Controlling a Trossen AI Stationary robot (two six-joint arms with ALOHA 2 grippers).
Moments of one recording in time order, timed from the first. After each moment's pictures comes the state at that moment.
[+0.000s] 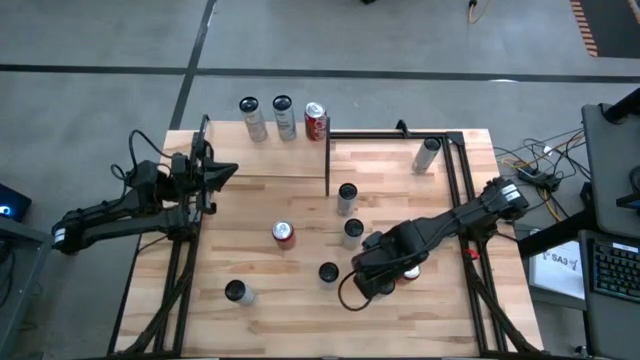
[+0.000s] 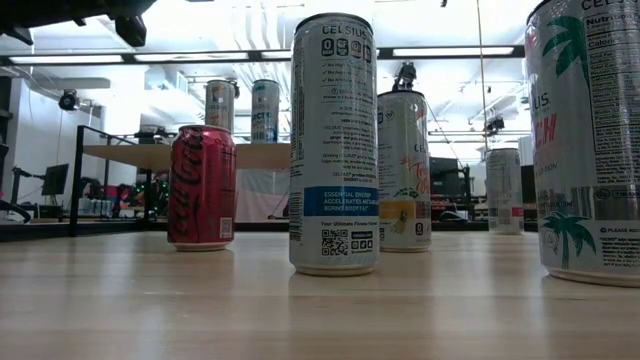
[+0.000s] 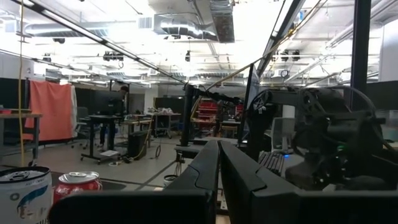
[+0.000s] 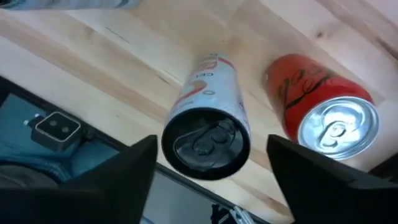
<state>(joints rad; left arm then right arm) 0.31 0.35 0.40 0.31 0.12 -0.08 0.42 1.80 1.73 -1.35 -0.18 1.42</state>
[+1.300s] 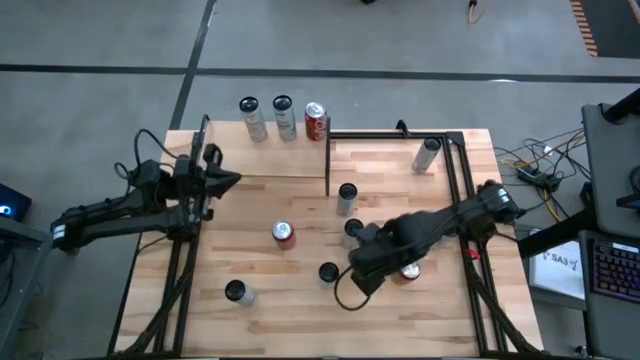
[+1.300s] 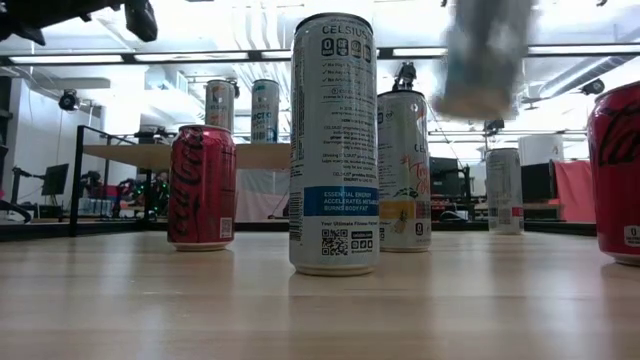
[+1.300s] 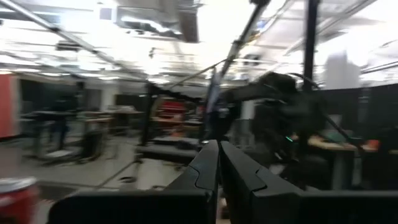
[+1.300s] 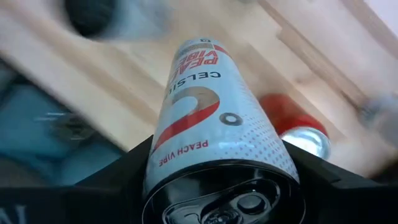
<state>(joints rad) 0.29 0.42 0.40 0.40 0.28 -0.18 0.39 1.86 2.03 -1.56 -0.07 1.25</state>
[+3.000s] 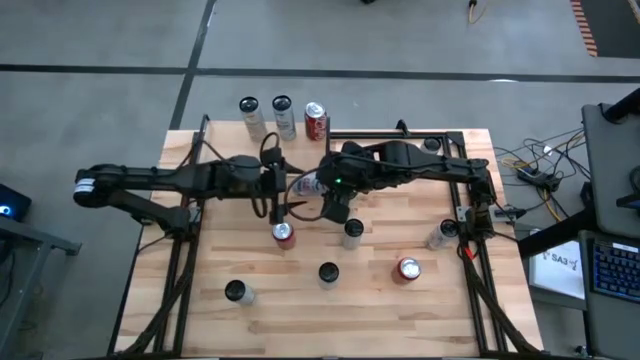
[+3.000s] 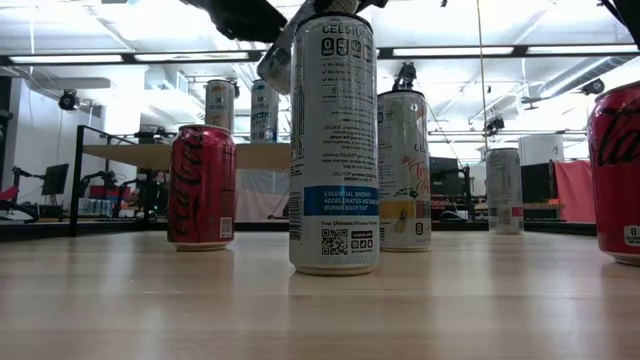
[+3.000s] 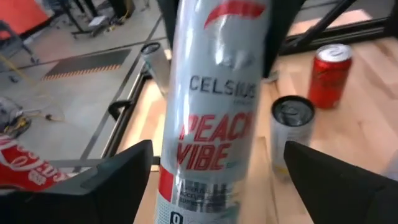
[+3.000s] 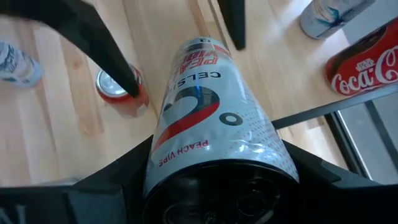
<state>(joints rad) 0.04 1.20 1.02 -0.22 -0.17 0.21 0.02 1.94 2.30 -1.32 0.25 0.22</state>
